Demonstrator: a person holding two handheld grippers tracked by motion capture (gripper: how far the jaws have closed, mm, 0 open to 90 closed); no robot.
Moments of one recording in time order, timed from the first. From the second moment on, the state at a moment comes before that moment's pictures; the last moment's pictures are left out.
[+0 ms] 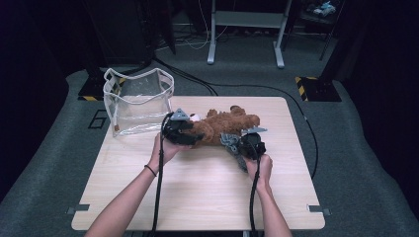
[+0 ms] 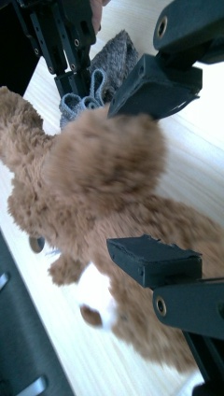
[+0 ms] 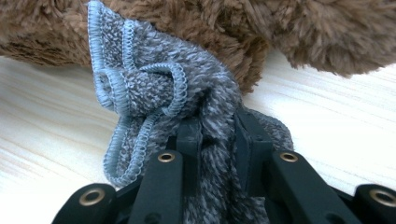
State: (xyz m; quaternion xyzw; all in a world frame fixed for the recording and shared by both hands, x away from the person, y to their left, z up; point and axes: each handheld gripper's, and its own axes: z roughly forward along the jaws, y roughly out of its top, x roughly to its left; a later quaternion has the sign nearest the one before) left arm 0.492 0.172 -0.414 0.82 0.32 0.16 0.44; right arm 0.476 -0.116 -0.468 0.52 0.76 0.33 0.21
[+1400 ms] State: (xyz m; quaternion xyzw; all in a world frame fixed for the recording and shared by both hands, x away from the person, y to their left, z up) left arm 0.510 0.210 -0.443 0.82 0.38 0.16 0.40; right arm 0.475 0.020 -0.476 0.37 0.85 0.32 0.19
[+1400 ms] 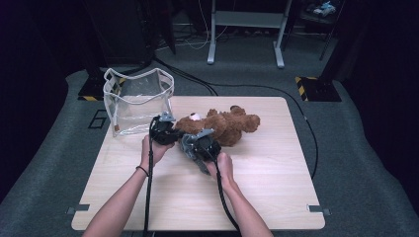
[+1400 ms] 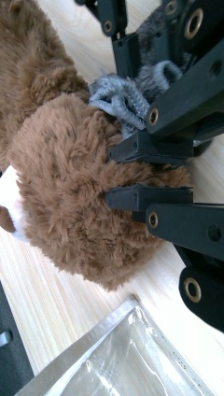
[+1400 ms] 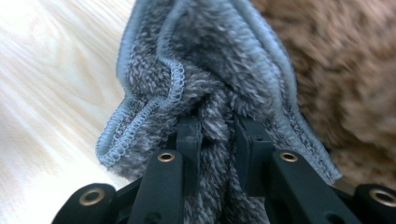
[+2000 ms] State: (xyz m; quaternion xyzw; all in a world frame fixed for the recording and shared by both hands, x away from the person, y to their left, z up) left arm 0.510 0.214 -0.446 0.82 0.37 0.16 0.40; right arm 0.475 -0.090 -0.476 0.48 0.80 0.29 0.21
